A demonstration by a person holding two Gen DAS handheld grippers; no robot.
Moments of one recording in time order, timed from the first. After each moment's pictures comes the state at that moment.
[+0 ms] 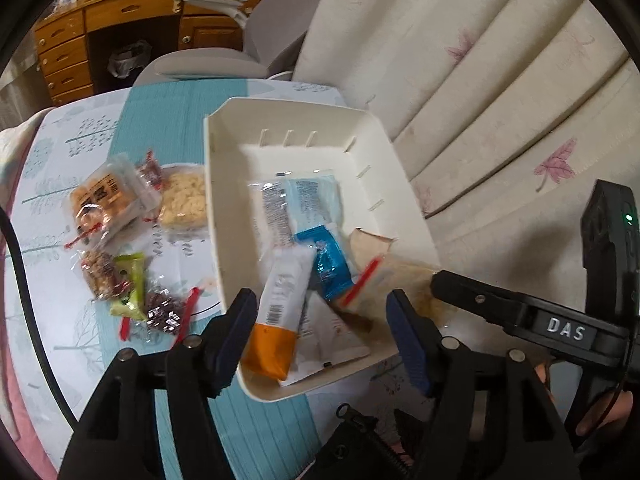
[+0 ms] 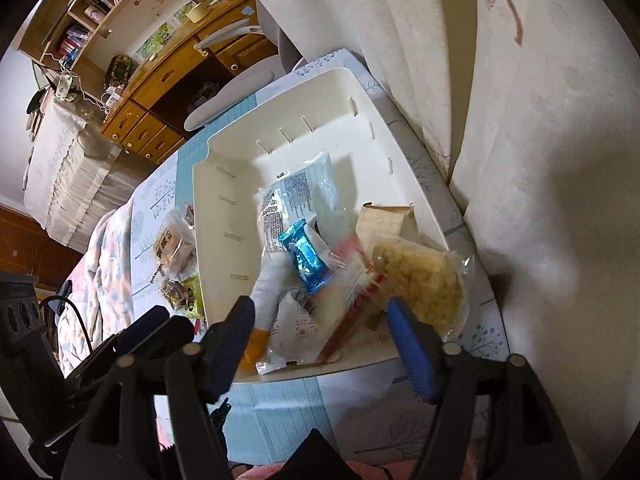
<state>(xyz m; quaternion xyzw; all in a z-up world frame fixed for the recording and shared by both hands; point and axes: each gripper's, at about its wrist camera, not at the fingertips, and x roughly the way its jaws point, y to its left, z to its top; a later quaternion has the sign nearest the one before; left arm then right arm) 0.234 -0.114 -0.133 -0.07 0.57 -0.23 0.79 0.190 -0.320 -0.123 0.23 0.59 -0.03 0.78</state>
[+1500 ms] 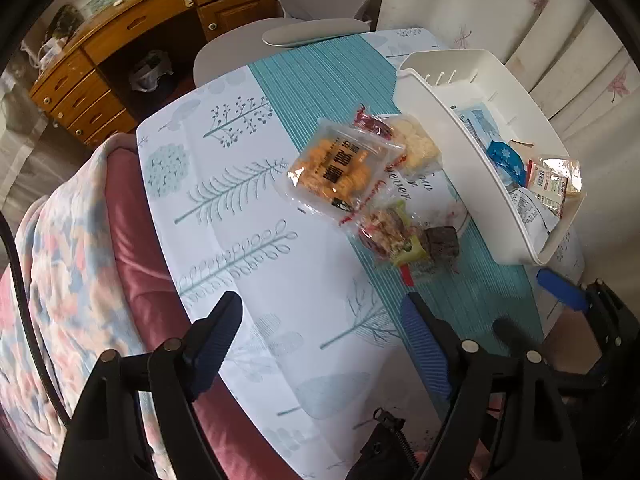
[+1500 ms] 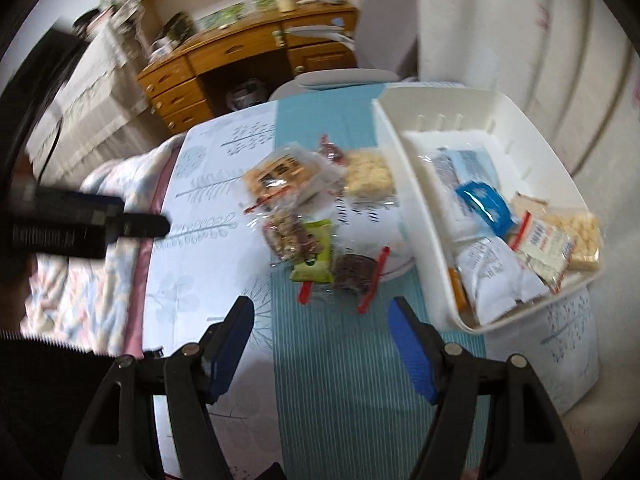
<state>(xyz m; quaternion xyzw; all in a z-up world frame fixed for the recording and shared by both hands) 0.307 0.109 -0.143 0.15 0.61 -0.23 0.74 0.166 -0.041 -0.149 0.07 0.52 -0.03 0.85</state>
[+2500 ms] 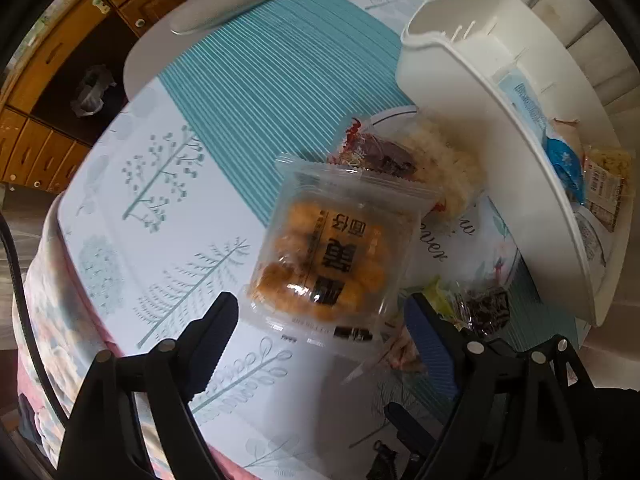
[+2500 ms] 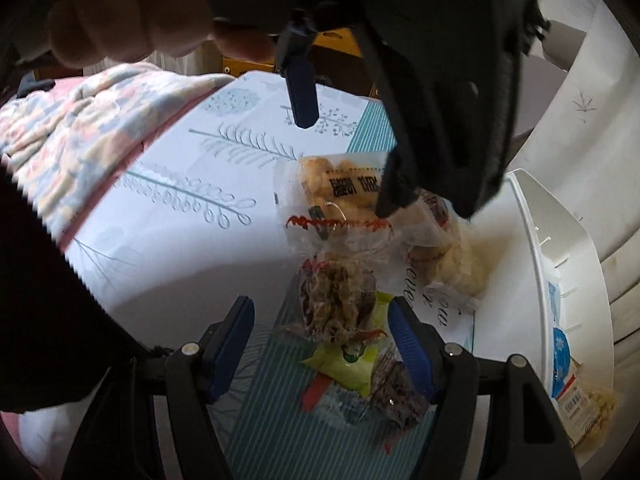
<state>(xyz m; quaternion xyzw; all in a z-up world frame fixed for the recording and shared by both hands) 0.413 0.009 -0.248 0.25 0.66 -0.27 0.66 0.241 0.032 -0.246 -0.17 0.48 0.06 0.86</state>
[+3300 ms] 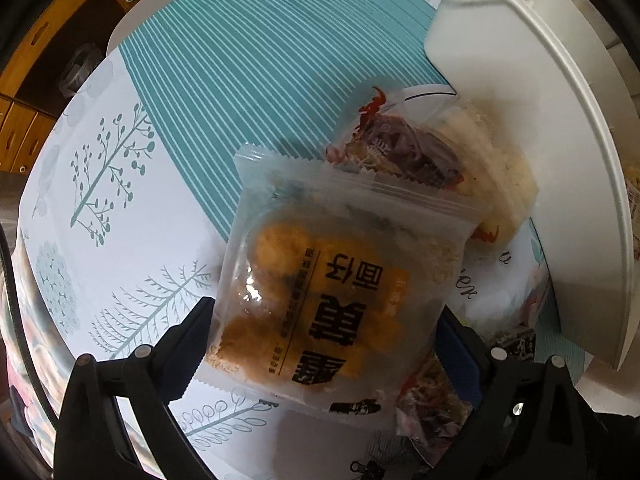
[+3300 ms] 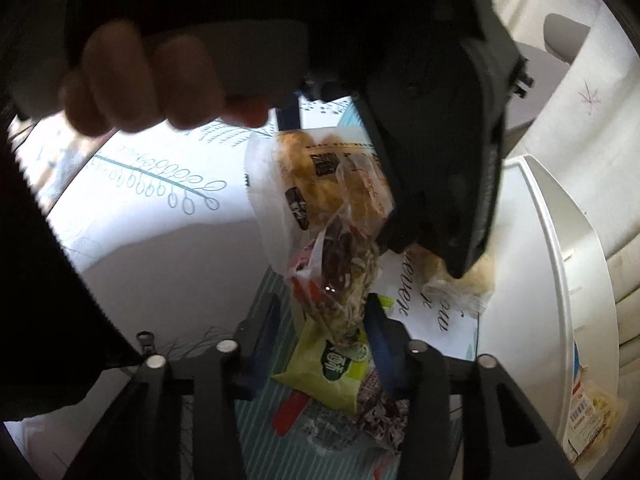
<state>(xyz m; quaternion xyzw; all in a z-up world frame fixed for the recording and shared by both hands) 0.432 -0.023 -0.316 0.23 0.68 -0.26 0.64 0.259 0.023 -0.267 -0.17 0.49 0.04 0.85</state>
